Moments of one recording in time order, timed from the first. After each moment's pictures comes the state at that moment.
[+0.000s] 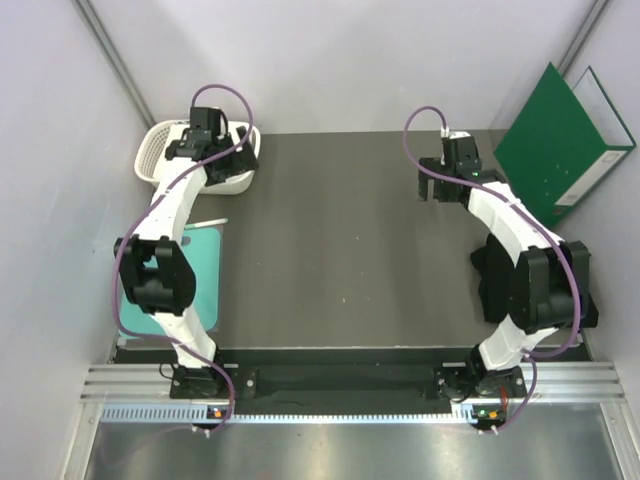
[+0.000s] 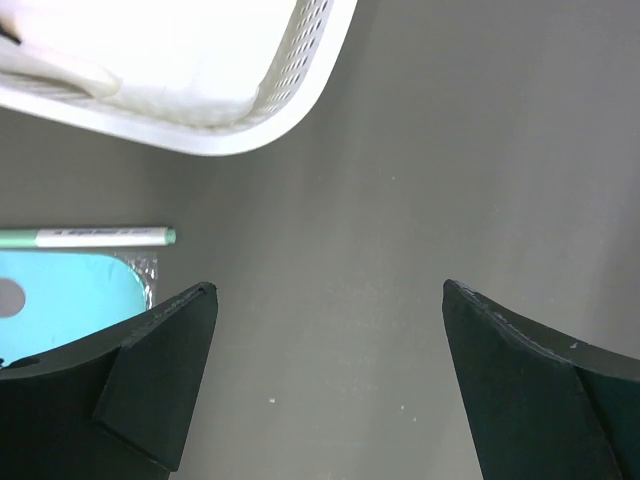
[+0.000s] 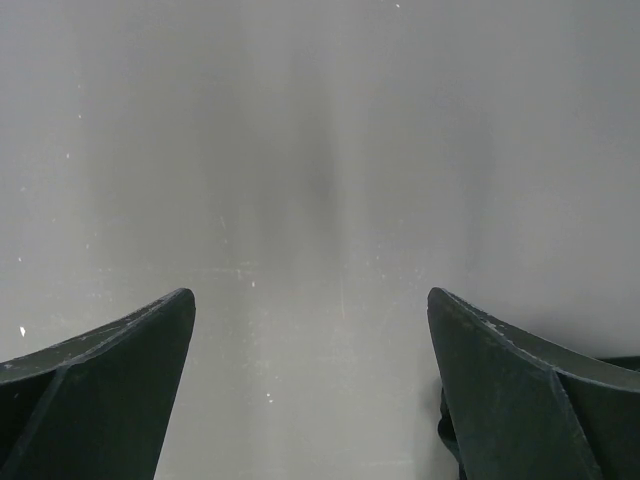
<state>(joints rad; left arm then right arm) -0.07 1.78 1.72 -0.74 0.01 -0.39 0.20 1.63 1.32 -0.48 0.20 0.15</state>
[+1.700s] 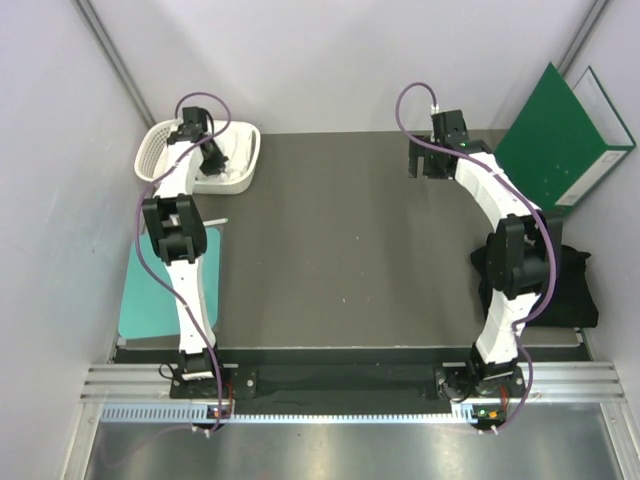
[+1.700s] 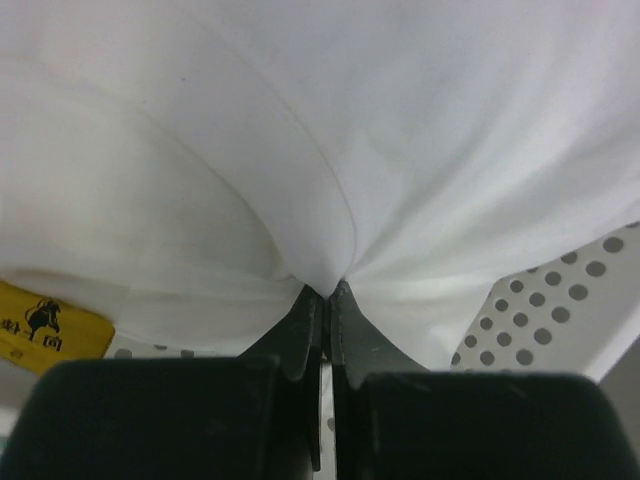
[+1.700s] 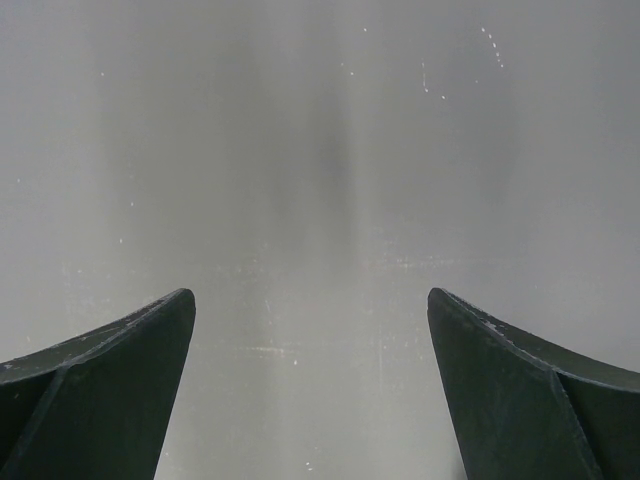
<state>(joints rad) 0.10 2.43 2.29 -0.78 -0.03 -0.47 0.20 1.91 1.68 -0.59 0.15 0.17</state>
